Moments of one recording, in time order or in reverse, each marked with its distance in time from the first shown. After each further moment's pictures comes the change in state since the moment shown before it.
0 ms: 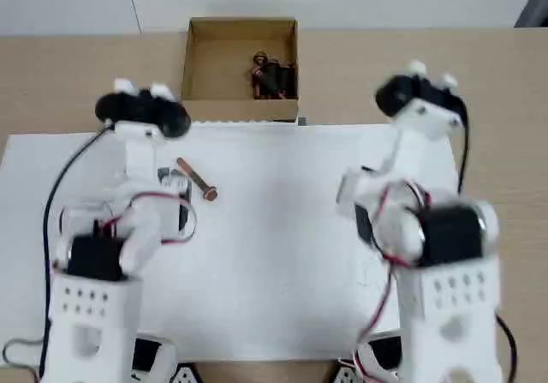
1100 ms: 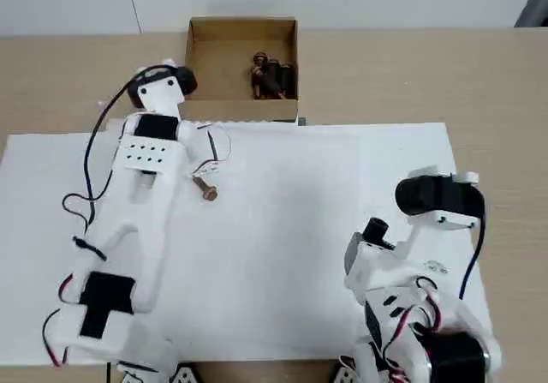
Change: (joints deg) left arm 0.0 52.3 -25.8 2.7 23.1; right arm 0.3 -37.1 31.6 -4.9 0.0
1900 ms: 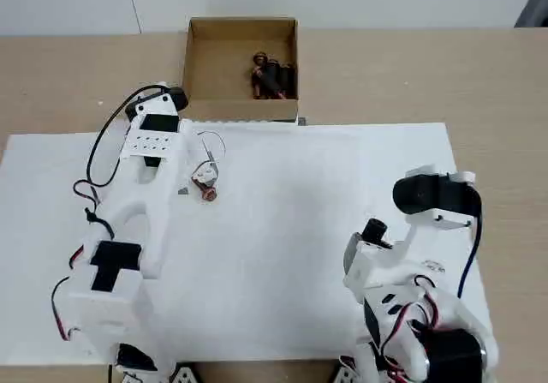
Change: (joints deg) left arm -3.2 12.7 -3.3 -1.9 3.7; right arm 0.0 -0.1 0.8 -0.4 0.0
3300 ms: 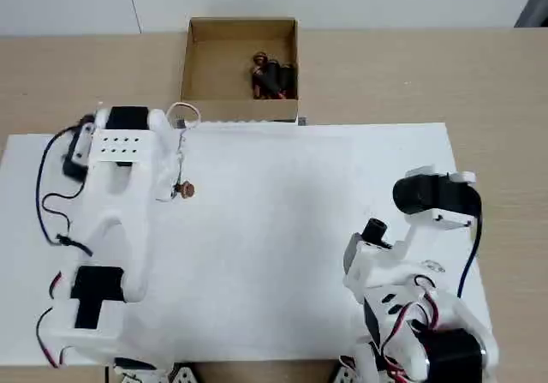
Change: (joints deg) left arm -5.1 -11.6 -1.1 12.0 54.6; right arm 0.0 0.0 0.0 0.0 0.0
